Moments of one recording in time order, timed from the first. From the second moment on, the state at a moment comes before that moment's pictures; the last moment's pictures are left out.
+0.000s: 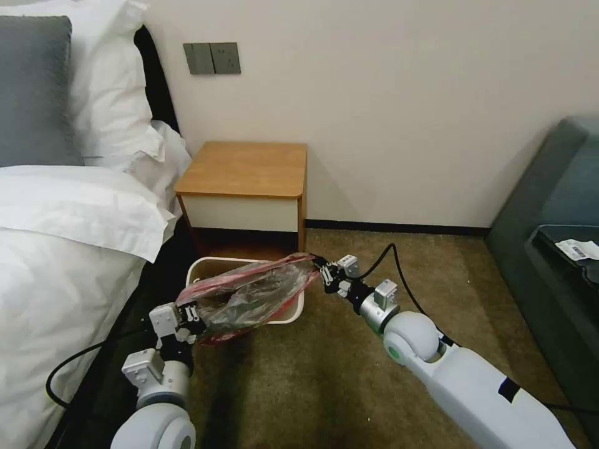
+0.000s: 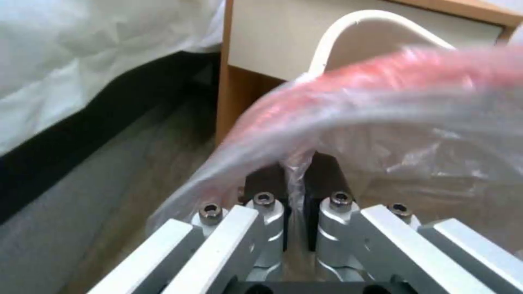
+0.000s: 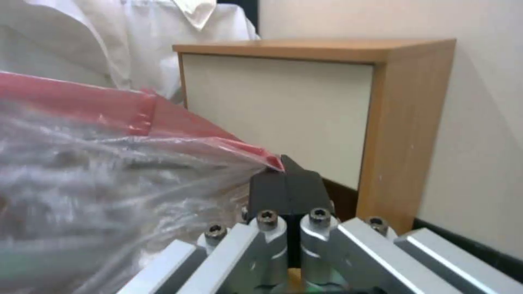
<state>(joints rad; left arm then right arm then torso) 1.68 -1.44 -0.50 -2.25 -0.33 0.24 -0.31 -0.87 1.01 -0.15 1.70 0.53 0.03 -0.05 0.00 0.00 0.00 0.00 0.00</state>
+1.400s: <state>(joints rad) 1.66 -1.44 -0.55 -2.28 -0.26 0.08 -0.22 -0.74 0.99 -0.23 1.58 0.52 0.03 -0.06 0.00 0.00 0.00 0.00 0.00</state>
